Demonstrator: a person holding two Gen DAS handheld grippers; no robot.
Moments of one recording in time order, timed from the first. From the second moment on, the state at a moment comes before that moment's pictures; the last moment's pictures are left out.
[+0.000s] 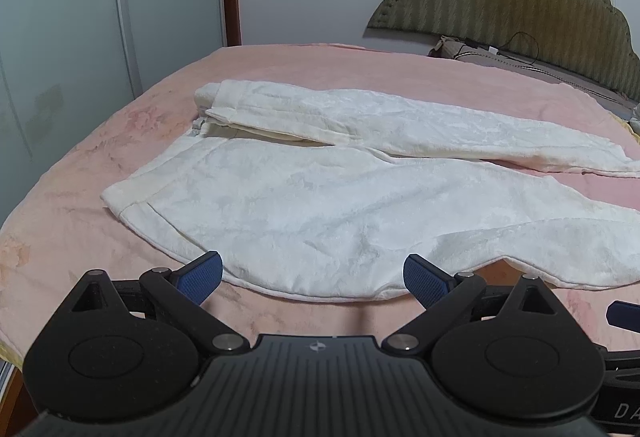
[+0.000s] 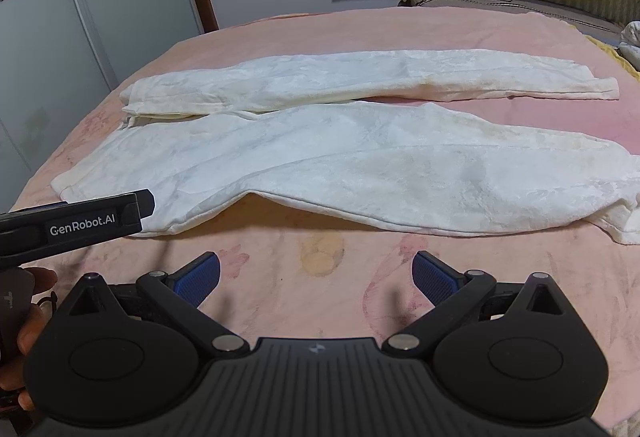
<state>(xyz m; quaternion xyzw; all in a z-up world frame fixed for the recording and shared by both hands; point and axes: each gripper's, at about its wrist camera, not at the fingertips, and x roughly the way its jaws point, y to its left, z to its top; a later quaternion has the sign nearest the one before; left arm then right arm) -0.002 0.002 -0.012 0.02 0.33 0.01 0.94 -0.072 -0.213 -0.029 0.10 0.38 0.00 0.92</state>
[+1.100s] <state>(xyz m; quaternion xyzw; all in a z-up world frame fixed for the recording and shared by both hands) -0.003 0.004 -0.016 0.02 0.33 0.00 0.95 -0.073 -0.209 -0.027 0.11 0.37 0.01 0.92</state>
